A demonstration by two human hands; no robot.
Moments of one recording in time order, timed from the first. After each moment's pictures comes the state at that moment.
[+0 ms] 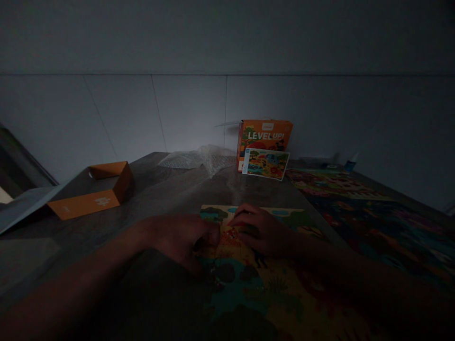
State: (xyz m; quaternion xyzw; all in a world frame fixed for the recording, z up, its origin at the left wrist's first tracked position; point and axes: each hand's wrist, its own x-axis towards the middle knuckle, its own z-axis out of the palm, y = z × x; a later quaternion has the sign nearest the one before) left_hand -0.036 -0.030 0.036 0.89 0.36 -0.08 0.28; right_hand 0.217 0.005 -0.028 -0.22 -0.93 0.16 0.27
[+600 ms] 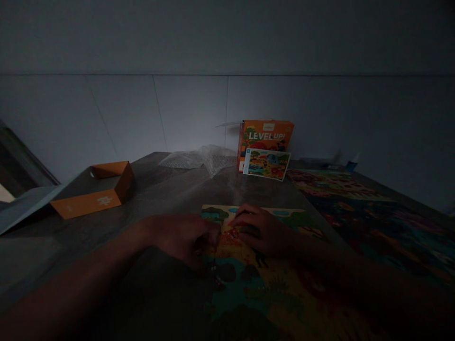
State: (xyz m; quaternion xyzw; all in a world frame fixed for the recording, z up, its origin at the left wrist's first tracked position) left_hand -0.037 -0.027 0.034 0.89 0.34 -0.06 0.30; right_hand 0.216 0.006 -0.029 -0.22 -0.93 0.16 0.26
